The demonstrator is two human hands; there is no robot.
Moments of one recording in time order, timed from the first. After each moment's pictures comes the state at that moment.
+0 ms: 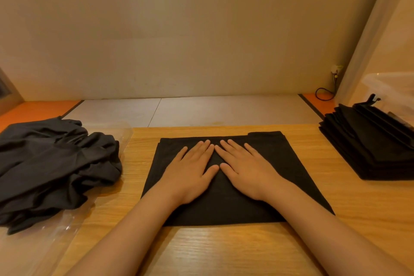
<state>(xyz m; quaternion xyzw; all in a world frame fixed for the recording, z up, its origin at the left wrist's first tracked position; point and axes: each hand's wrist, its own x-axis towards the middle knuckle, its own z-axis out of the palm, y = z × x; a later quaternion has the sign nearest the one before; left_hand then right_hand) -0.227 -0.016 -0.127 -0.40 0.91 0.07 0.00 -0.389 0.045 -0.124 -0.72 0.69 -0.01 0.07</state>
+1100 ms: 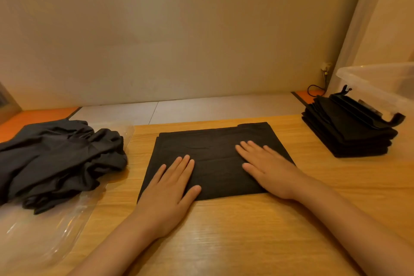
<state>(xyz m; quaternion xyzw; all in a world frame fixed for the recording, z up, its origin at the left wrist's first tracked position) -0.166 0.059 -0.126 -0.41 0.91 0.08 -0.02 -0.416 0.119 -0.112 -0.69 0.71 -0.04 0.11</state>
